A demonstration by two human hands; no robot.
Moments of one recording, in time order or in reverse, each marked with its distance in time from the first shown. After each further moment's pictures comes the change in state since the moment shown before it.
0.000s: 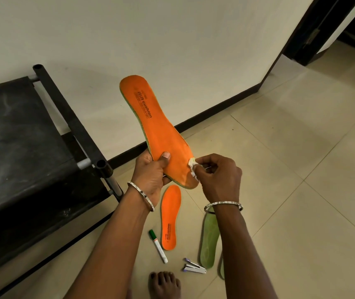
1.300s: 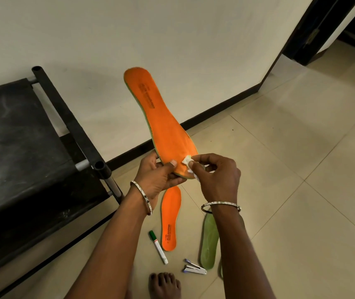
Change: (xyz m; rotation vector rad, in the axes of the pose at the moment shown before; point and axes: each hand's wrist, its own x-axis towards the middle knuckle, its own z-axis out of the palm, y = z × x) left_hand -0.006 0.001 0.002 0.153 -0.148 -0.026; right_hand 0.001 -0.009 -0.002 0.066 0.016 0.012
